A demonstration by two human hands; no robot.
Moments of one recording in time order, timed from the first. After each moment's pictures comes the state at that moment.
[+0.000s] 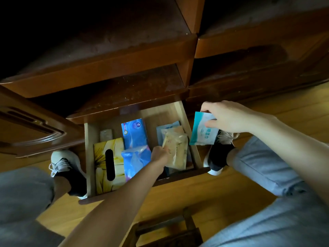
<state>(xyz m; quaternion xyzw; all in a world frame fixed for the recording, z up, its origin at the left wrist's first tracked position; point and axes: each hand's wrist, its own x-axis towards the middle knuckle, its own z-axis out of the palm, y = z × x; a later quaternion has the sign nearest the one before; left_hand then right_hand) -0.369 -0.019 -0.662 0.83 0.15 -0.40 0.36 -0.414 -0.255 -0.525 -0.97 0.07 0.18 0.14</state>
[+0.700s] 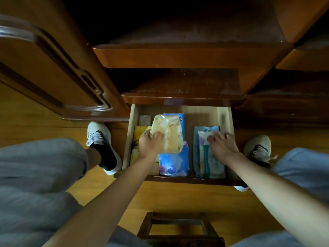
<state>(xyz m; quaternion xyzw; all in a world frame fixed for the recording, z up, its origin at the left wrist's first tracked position) -0.314 0.126 -0.623 0.77 0.24 -0.18 0.57 -0.378 -0.122 -0.669 -0.95 0.01 0.28 -0.13</state>
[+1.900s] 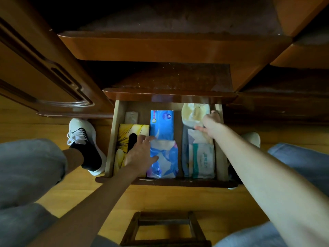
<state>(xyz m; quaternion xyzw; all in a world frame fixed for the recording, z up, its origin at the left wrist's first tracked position) -0.326 0.140 -0.681 0.94 -0.15 -0.23 0.19 -0.291 -0.138 -0.672 -0.62 0.54 0.08 0.56</state>
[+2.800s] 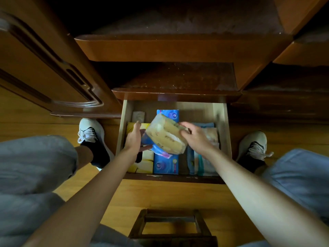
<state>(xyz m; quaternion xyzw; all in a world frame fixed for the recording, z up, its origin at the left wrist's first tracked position) -0.284 0.148 -0.645 0.66 0.35 -0.30 0.59 -0.349 -0.067 -0.649 -0.81 0.17 0.13 0.55</state>
